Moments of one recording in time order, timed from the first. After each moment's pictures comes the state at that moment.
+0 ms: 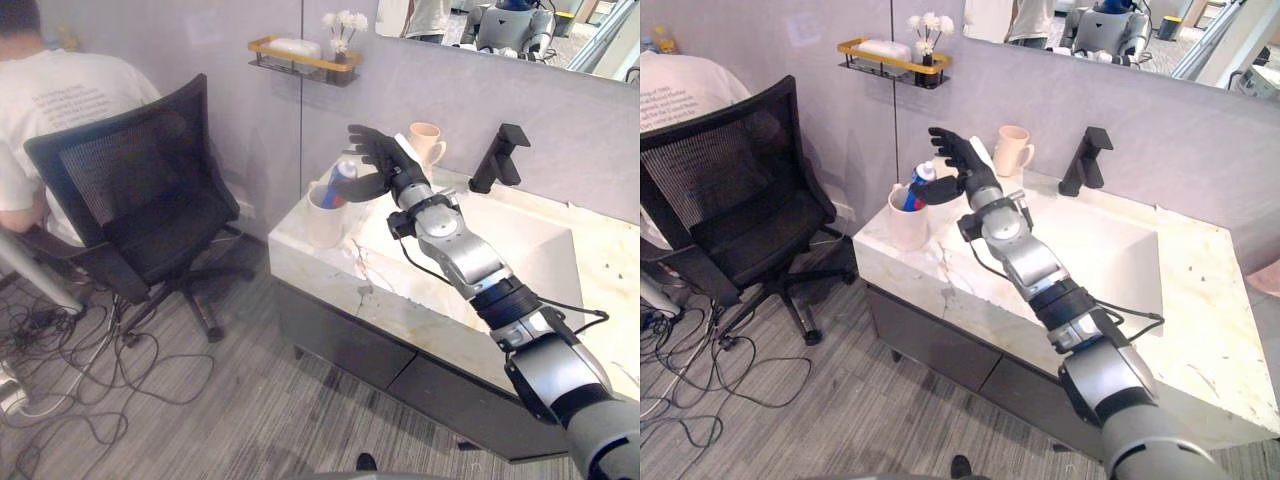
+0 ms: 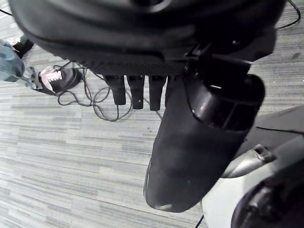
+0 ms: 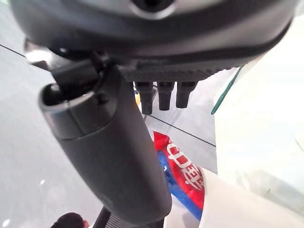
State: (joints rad) left arm 0.00 0.19 -0.30 1.30 0.13 0.43 0.08; right arm -0.85 -0.47 0.45 0.28 0.31 0.24 -0.16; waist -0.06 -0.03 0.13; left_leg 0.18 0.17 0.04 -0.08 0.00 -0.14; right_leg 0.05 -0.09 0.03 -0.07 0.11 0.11
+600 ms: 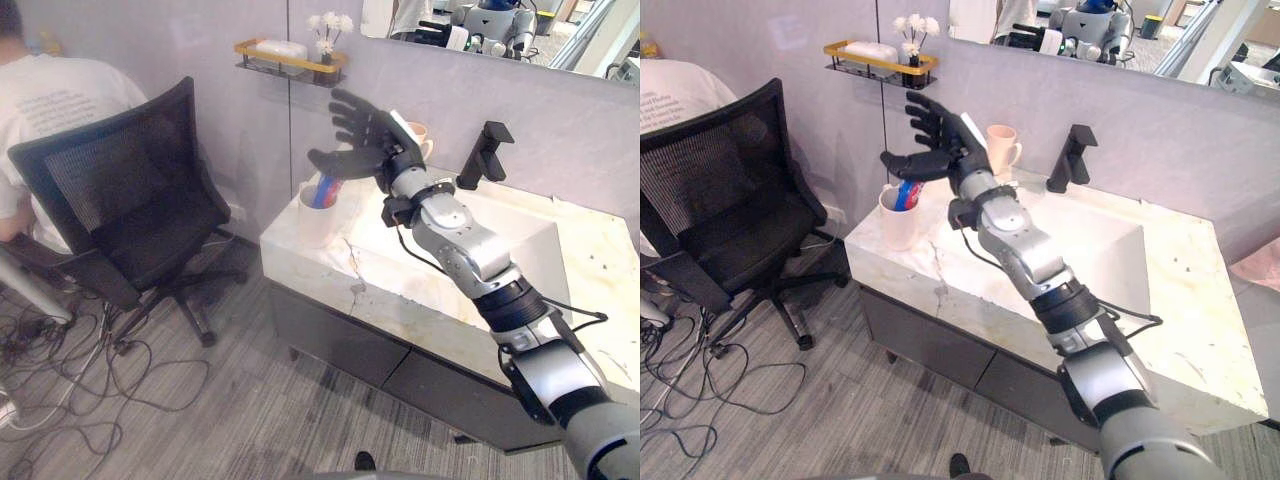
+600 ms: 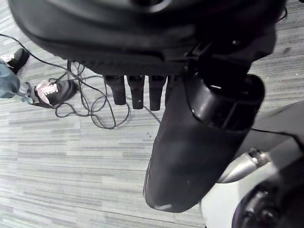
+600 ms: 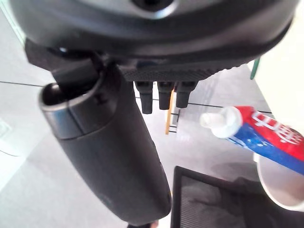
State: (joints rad) left arm 0.01 0.18 -0.32 1.31 0.16 0.43 0.08; right arm -0.84 -0.46 0.35 0.07 0.58 0.23 -0.19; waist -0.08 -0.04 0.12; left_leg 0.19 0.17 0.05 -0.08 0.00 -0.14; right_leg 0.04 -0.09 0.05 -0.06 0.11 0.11
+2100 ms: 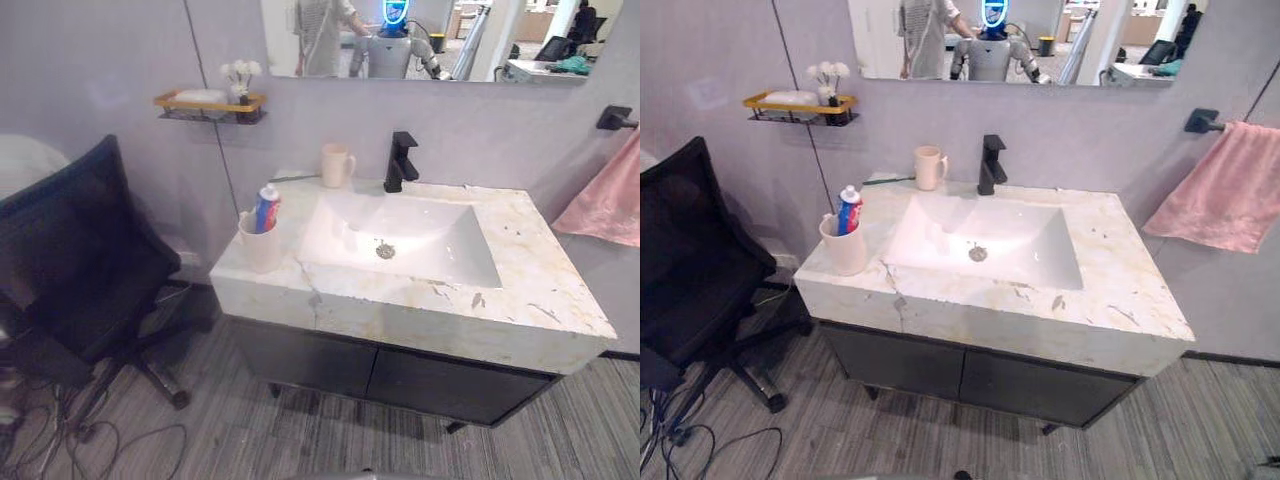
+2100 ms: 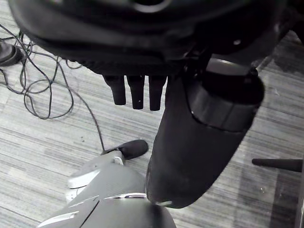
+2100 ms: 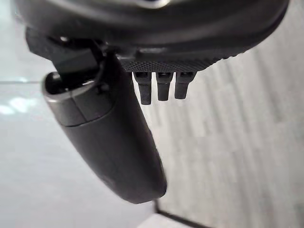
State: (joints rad) left arm 0.02 0.26 -0.14 1.46 -0.23 0.11 0.03; right arm -0.02 -0.71 -0.64 1.14 1.17 -0.03 -0.69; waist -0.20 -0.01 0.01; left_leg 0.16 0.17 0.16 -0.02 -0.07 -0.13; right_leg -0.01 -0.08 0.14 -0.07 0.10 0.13
